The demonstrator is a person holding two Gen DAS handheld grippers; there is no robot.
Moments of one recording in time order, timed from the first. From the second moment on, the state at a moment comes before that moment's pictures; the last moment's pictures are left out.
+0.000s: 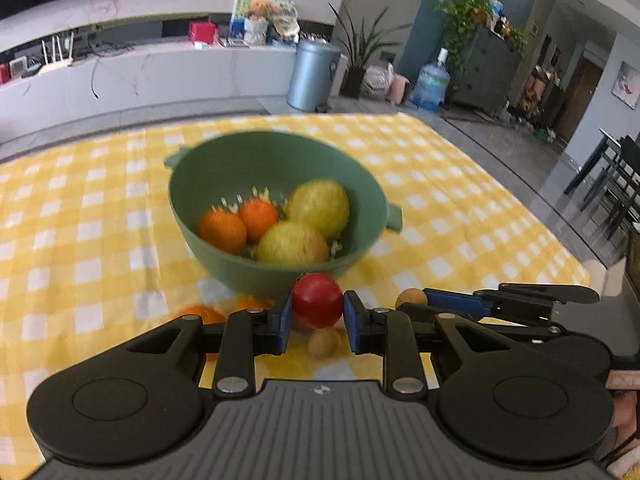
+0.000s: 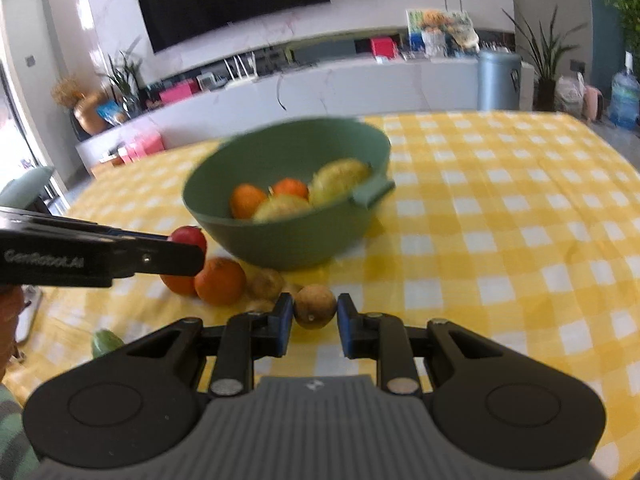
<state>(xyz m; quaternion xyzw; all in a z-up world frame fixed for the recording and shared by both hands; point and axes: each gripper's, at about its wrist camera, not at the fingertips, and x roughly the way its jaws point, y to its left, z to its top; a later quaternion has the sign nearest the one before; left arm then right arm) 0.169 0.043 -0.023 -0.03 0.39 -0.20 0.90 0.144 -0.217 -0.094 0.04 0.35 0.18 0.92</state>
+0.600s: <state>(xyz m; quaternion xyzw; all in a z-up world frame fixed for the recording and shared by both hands) 0.233 0.051 -0.010 0.02 0.39 -0.16 0.91 0.235 -0.184 -0.054 0.01 0.33 0.25 0.91</state>
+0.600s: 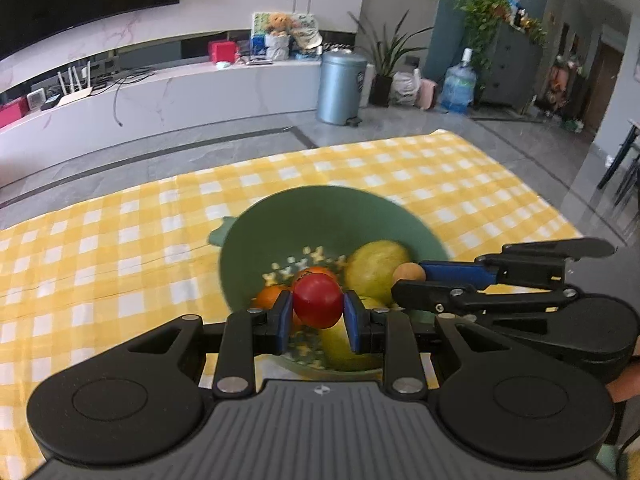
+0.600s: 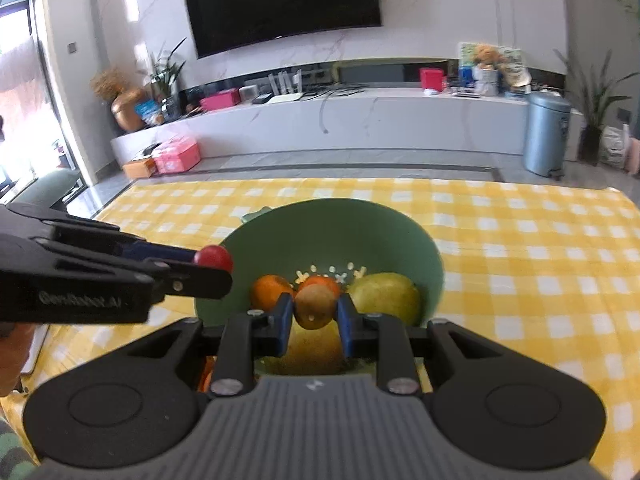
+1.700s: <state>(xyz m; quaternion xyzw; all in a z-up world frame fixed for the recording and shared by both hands) 0.241 0.054 -0.040 0.05 0.39 -0.19 0.90 0.288 -0.159 -0.078 -0.01 0.39 0.31 0.87</state>
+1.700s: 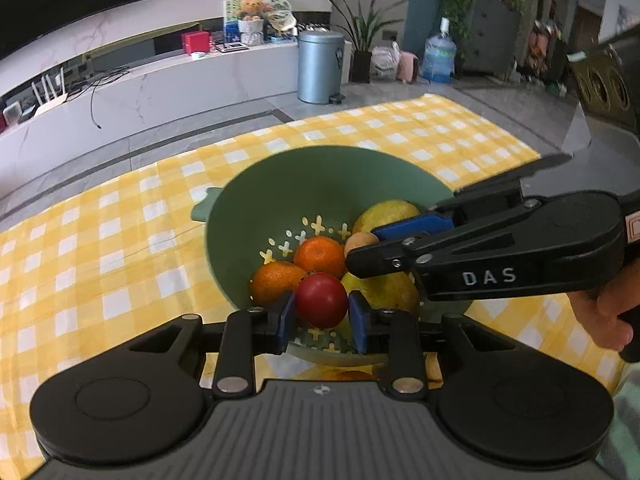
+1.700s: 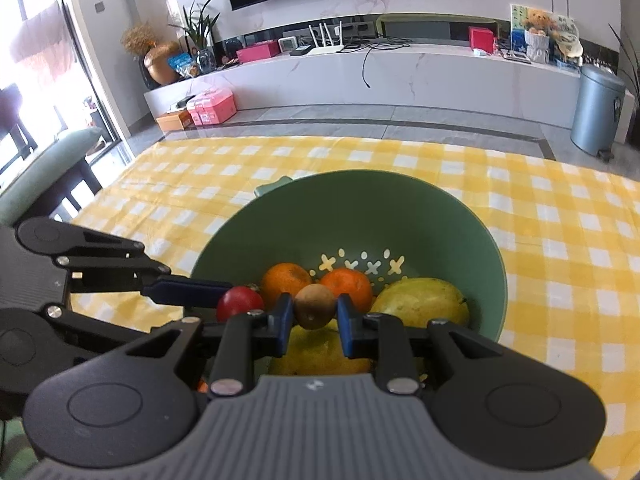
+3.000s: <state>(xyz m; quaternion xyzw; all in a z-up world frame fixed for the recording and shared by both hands) 0.213 0.109 -0.011 -0.09 0.37 -0.14 0.91 0.260 -0.156 -0.066 -0.02 0.36 0.26 0.90</state>
